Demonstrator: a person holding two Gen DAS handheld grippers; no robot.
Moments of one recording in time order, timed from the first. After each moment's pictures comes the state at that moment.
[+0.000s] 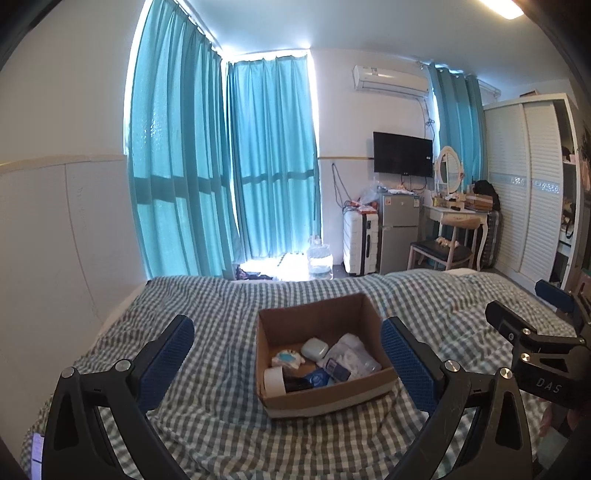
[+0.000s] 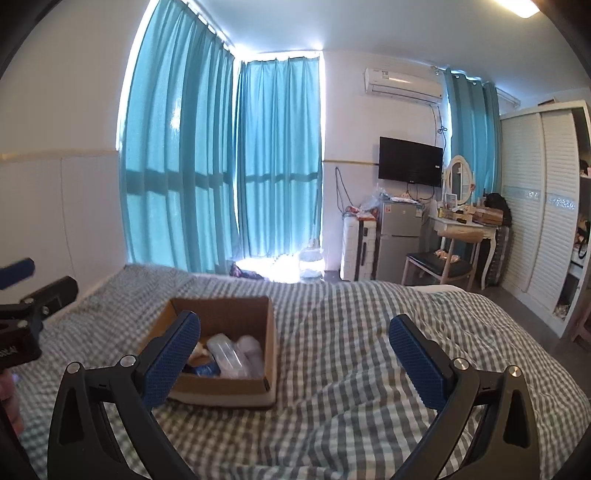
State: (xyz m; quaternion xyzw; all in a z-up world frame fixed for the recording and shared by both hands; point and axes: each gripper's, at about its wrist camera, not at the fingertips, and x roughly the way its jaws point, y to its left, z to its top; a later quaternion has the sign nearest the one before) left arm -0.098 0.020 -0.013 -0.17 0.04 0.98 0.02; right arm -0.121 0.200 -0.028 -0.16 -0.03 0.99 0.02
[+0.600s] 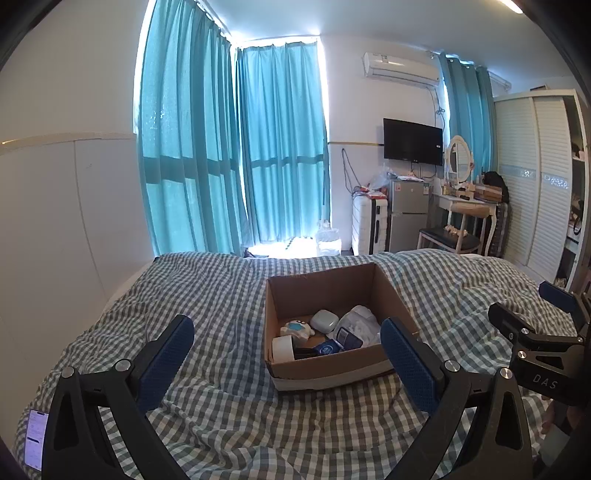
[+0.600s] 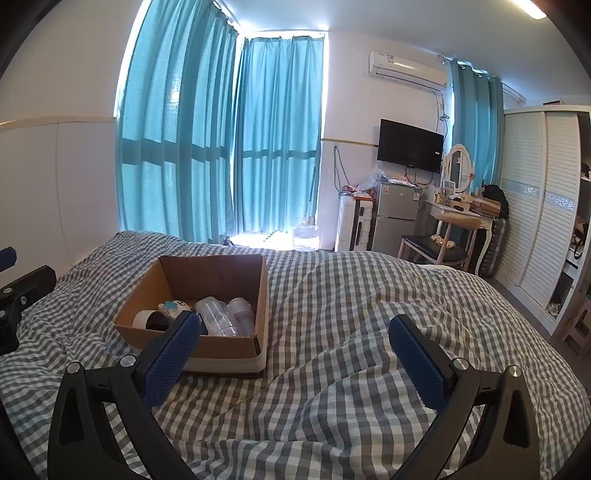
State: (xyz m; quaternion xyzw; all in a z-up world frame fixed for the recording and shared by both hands) left arm -0.088 0.010 -0.042 -0.19 0.03 0.98 0.01; right arm -0.124 0.199 -0.065 -0.19 -0.03 0.98 0.02
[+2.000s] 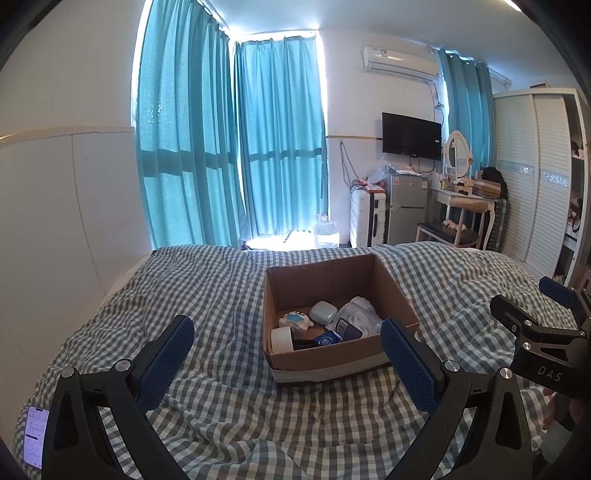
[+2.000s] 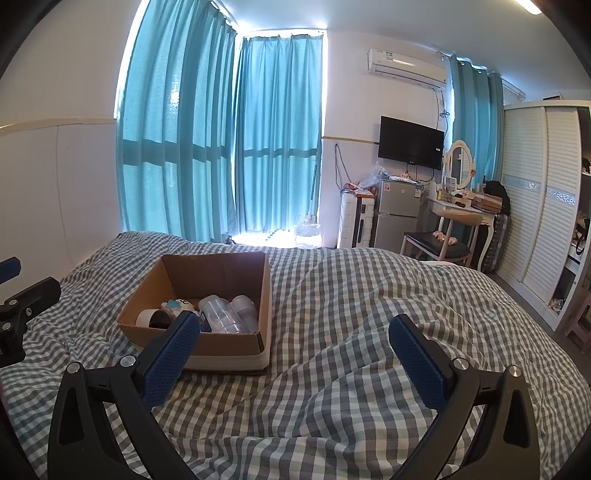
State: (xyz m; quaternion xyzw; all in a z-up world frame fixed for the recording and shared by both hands) left arm -0.087 0.012 -0.048 -0.20 0.03 0.98 0.01; right arm -0.122 0.190 -0.063 -0.20 -0.02 0.98 0.02
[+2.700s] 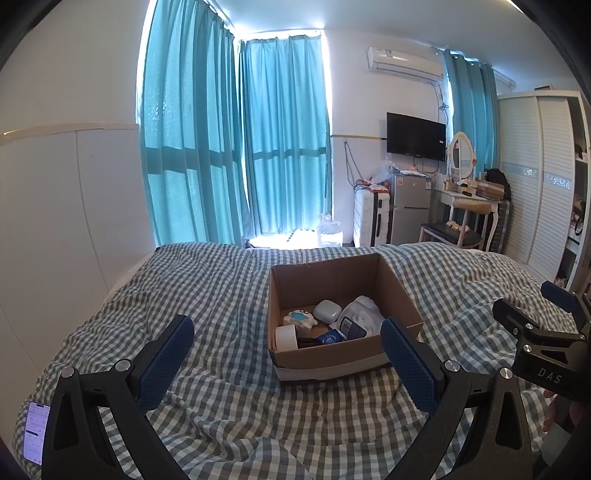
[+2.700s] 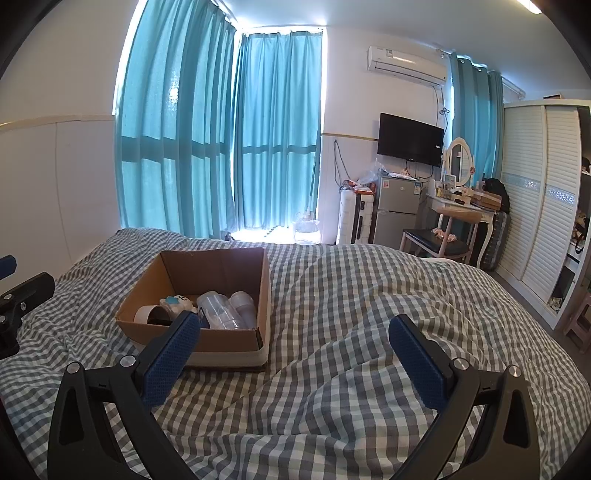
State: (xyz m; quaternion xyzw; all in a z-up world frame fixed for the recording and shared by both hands) left arm -0.086 0.007 -0.048 -0.21 0.02 0.98 0.01; right arm -0.124 0.189 -0.067 -0.20 -0.02 0.98 0.03
